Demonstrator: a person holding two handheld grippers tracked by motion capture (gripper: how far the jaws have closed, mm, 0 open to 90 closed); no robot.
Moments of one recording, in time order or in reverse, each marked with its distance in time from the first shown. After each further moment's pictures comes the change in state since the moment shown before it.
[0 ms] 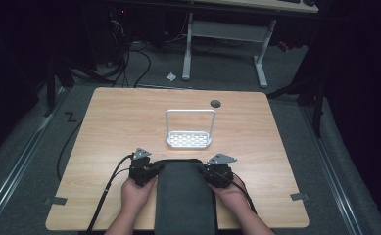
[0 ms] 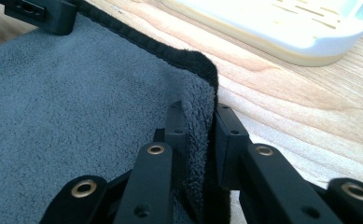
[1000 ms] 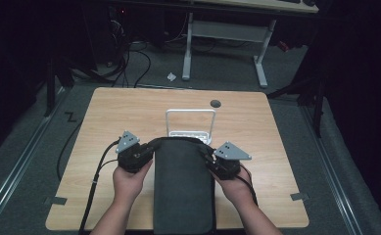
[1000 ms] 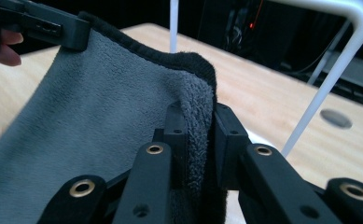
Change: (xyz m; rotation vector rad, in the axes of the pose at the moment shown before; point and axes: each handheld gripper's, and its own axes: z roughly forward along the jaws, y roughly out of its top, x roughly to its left) left arm -0.029 0.066 -0.072 -0.318 -0.031 0.123; right arm 0.017 0.058 -0.068 -0.328 -0.066 -0.112
